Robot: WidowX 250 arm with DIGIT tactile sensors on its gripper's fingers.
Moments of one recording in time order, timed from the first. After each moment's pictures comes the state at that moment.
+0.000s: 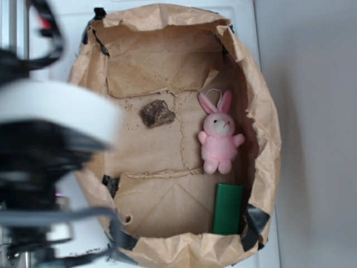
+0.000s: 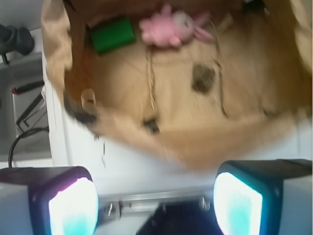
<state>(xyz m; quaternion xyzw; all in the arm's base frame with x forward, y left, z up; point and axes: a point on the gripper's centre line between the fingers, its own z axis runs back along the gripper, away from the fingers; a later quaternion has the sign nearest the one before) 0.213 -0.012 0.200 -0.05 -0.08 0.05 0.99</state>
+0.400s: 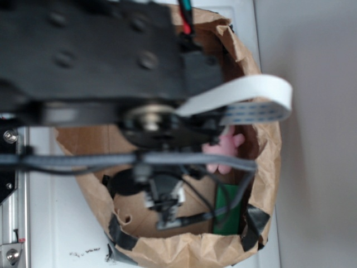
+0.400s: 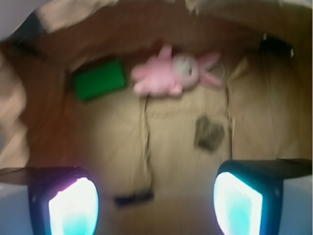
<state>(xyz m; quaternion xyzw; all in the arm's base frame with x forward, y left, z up) 0.280 0.011 0.154 -0.04 -0.11 0.07 0.99</state>
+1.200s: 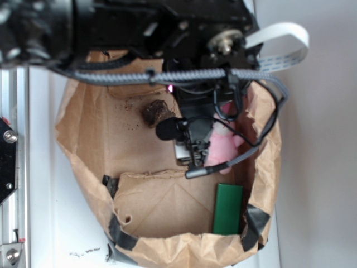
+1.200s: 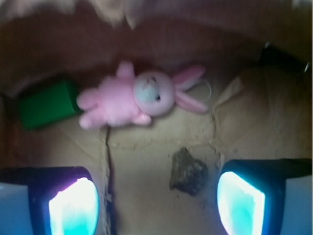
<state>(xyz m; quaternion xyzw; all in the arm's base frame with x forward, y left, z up) 0.291 0.055 0.115 -0.04 -0.07 0.07 0.99</state>
